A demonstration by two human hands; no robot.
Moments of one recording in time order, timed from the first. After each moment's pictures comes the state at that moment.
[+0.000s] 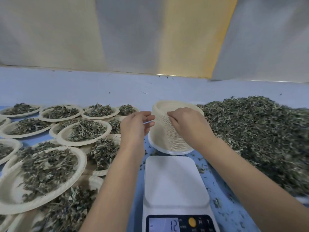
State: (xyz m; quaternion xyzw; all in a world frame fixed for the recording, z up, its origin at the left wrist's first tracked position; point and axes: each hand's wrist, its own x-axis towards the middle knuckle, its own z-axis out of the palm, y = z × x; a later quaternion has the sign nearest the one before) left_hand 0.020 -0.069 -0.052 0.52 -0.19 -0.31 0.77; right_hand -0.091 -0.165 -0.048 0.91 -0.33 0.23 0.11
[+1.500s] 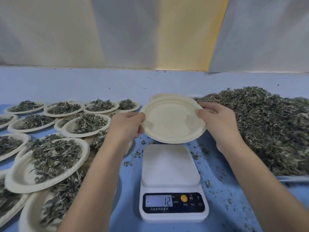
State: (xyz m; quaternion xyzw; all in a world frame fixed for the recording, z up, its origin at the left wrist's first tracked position) left_hand 0.015 -0.031 -0.054 0.65 -0.30 -0.25 0.65; right_hand -0.162 -0.142 -0.054 0.64 -0.39 0.52 -0.41
